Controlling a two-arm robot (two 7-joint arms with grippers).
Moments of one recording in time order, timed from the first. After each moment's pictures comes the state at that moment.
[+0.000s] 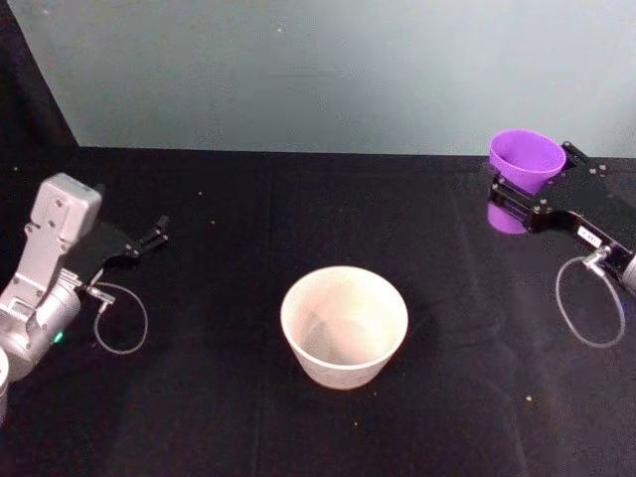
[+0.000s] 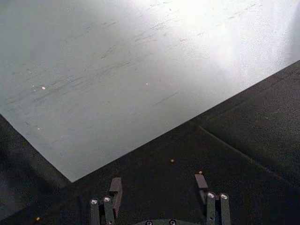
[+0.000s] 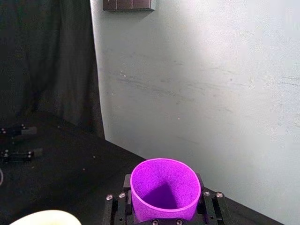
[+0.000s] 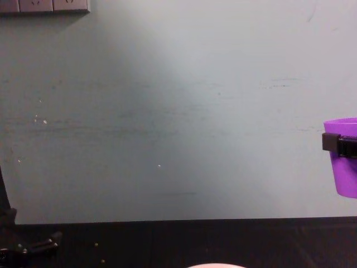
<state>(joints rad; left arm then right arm) -0.20 0.60 0.45 -1.41 -0.25 -0.12 0.03 0.06 0.60 -0.15 -1.82 0.45 0.11 0.33</state>
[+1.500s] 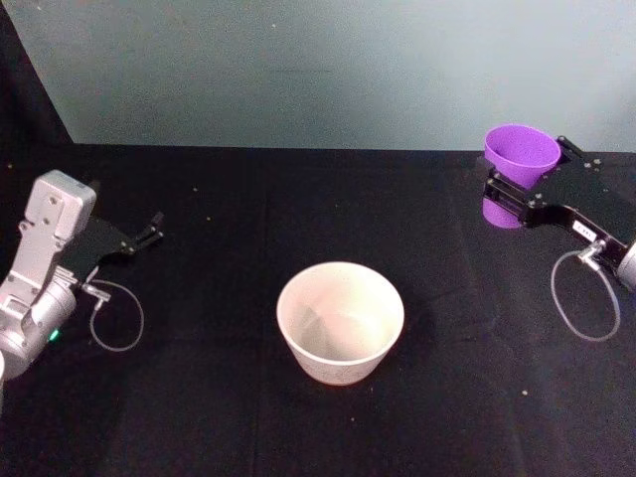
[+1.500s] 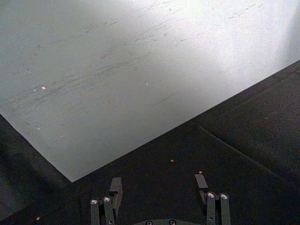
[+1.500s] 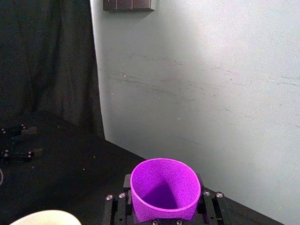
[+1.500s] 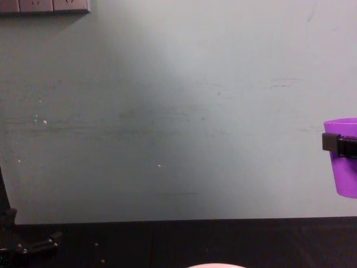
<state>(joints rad) -0.20 0.60 0.45 -1.41 -0.25 -0.12 0.03 0.06 0.60 -0.15 -1.82 0.45 0.11 0.33</state>
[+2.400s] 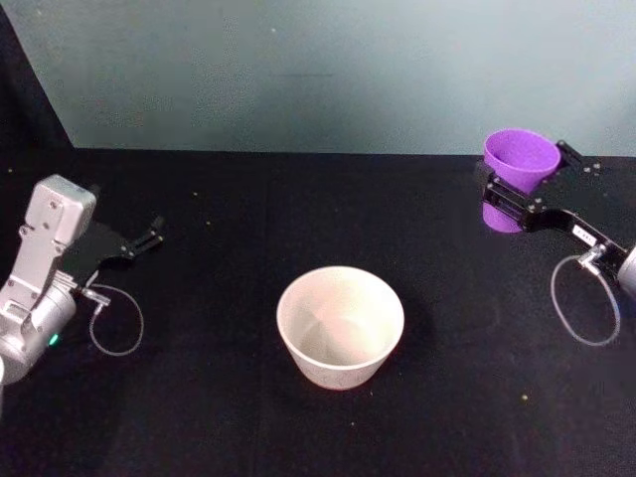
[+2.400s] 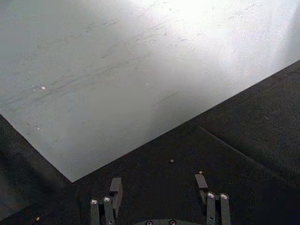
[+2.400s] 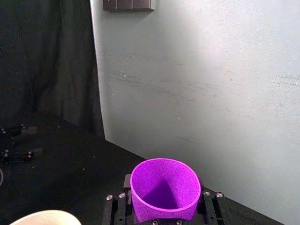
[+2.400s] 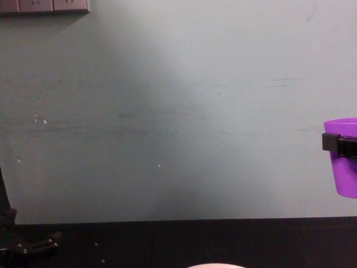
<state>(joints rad) -0.20 0.60 0.45 -1.41 -0.25 -0.12 0.03 0.06 0.60 -0.15 -1.82 0.45 0.11 0.33</state>
